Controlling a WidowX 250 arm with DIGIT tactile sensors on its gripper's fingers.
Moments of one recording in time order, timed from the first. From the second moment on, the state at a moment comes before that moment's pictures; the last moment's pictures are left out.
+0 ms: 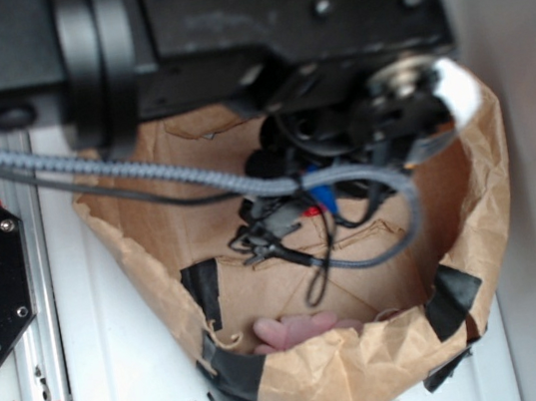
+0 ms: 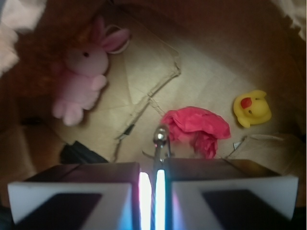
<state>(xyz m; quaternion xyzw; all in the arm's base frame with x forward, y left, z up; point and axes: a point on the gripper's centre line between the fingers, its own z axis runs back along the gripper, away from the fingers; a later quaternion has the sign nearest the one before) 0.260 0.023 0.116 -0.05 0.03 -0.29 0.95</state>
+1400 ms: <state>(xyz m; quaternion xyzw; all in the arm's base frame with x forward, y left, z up) 0.260 0.034 0.166 -0.06 -0.05 -0.16 0.98</state>
